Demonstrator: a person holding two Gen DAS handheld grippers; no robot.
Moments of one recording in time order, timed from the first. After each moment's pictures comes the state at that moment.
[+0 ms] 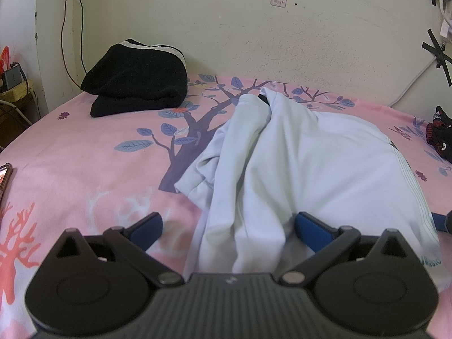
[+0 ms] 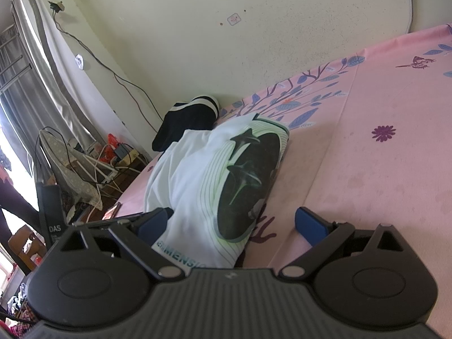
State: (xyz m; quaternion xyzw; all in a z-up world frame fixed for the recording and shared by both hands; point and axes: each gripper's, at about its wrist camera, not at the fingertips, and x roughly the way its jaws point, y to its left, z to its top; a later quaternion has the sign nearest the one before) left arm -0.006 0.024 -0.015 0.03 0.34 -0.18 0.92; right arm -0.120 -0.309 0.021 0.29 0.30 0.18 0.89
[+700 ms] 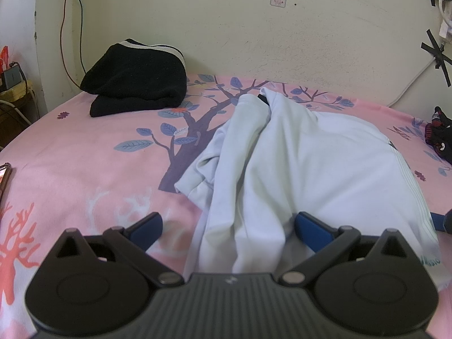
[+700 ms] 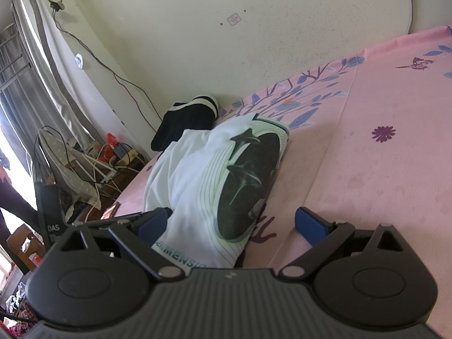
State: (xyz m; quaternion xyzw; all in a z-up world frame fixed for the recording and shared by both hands) left arm -0.006 0.025 -0.015 0.03 0.34 -0.18 0.92; right arm -0.120 -0.309 0.021 0.29 0.30 0.18 0.89
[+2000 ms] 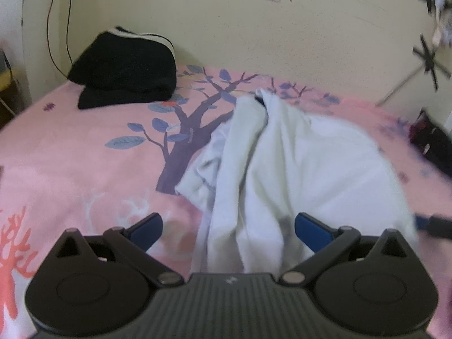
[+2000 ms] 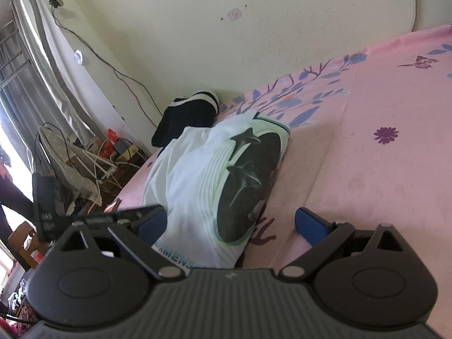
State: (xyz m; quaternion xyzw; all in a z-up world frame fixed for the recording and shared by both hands) left arm 0.011 0.042 -0.002 0.00 0.38 -0.23 0.90; right arm -0.110 -0.311 0.023 0.28 0.31 0.19 0.89
